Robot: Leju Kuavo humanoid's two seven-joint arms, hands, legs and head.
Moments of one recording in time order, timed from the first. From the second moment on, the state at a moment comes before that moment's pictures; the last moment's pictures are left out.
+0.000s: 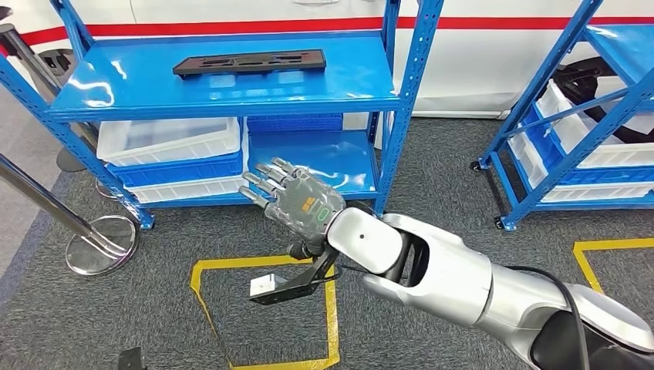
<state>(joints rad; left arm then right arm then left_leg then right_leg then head) -0.07 0.10 -0.39 -0.27 0.90 0.39 -0.49 -0.95 -0.10 1.15 -1.58 0.94 0.18 0.32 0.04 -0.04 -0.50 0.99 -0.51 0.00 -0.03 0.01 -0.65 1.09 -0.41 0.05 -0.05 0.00</state>
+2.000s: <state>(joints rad) -0.08 0.10 -0.41 -0.26 0.90 0.40 -0.51 -1.02 -0.10 1.22 -1.55 0.72 0.21 0.35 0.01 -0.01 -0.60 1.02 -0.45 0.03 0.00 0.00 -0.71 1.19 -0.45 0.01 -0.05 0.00</state>
